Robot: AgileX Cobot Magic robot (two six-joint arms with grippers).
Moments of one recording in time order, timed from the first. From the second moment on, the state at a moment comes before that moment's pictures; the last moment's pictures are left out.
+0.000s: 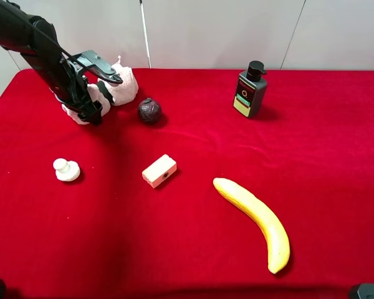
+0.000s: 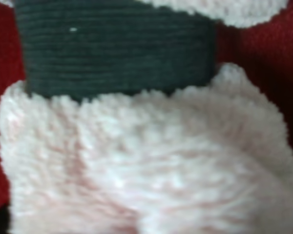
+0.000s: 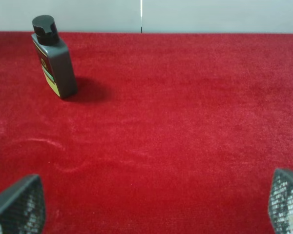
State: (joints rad) left arm -0.19 2.08 -1.22 0.04 0.38 0.54; right arm 0.01 -0.01 -0.50 0.02 1.02 0.00
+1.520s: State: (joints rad) left arm -0.18 1.94 -1.22 0.09 0.52 0.54; right arm 0.01 -0.01 -0.50 0.02 1.02 0.00
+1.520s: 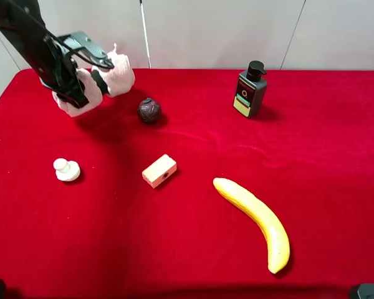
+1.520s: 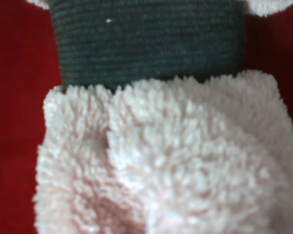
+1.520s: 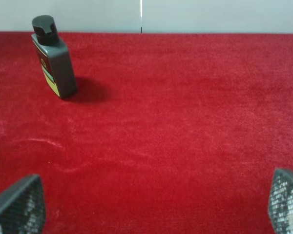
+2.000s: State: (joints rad) left arm -0.29 1.84 -1.33 0.09 0.69 0.51; right arm 0.01 -0.01 -0.50 0.02 1.02 0.00
